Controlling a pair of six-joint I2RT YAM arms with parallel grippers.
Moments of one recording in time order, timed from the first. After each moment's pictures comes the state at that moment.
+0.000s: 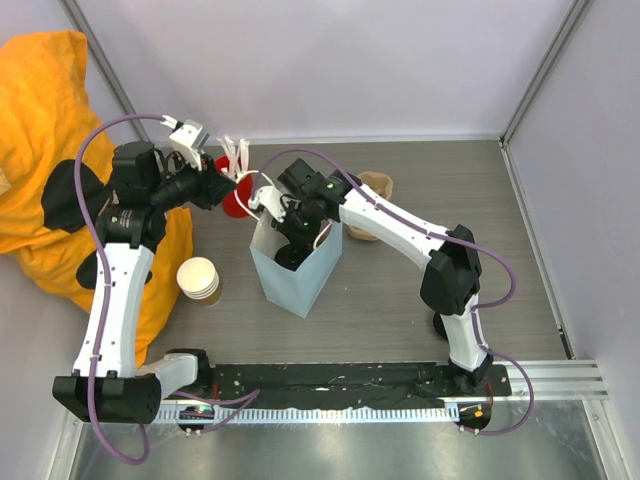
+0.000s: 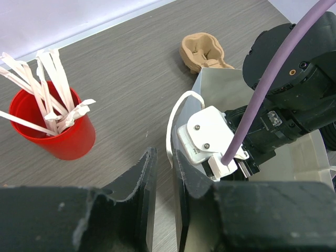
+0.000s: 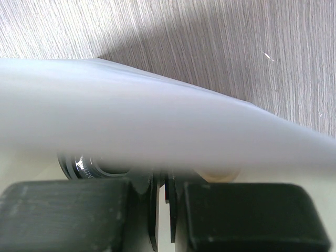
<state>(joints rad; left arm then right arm) -0.03 1.15 1.37 -0.60 0.64 0.08 0.86 2.04 1.96 -0.96 -0.25 -0.41</state>
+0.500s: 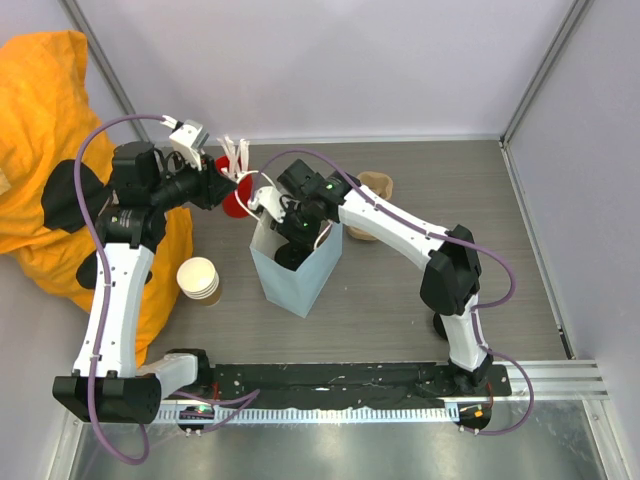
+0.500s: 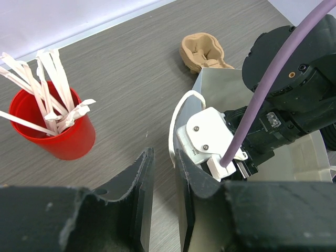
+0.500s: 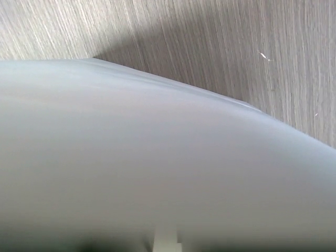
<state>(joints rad) -0.02 1.15 1.37 -0.60 0.64 0.08 0.87 2.04 1.96 -0.96 -0.24 -0.41</state>
